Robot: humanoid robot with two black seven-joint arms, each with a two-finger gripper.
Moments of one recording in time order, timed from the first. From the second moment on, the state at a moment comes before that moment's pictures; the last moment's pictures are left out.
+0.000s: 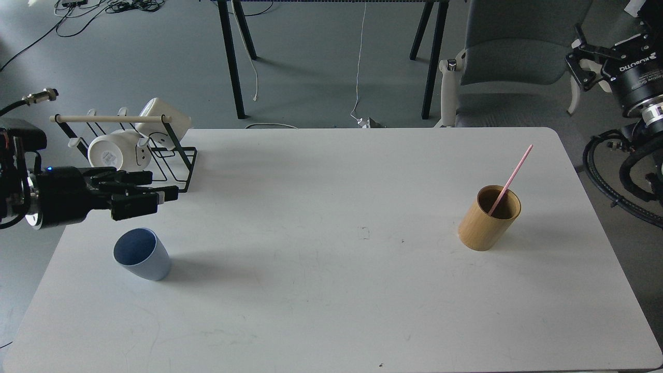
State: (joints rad) left arm -0.56 1.16 -0.55 -1.46 1.79 -0.23 -0.49; right arm 0.68 -0.54 1.08 0.83 0.28 0.49 0.10
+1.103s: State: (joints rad) left arm -0.56 1.01 -0.26 -1.07 1.85 0.02 -0.49; right arm 0.68 -0.52 1.10 0.89 0.28 0.49 0.11
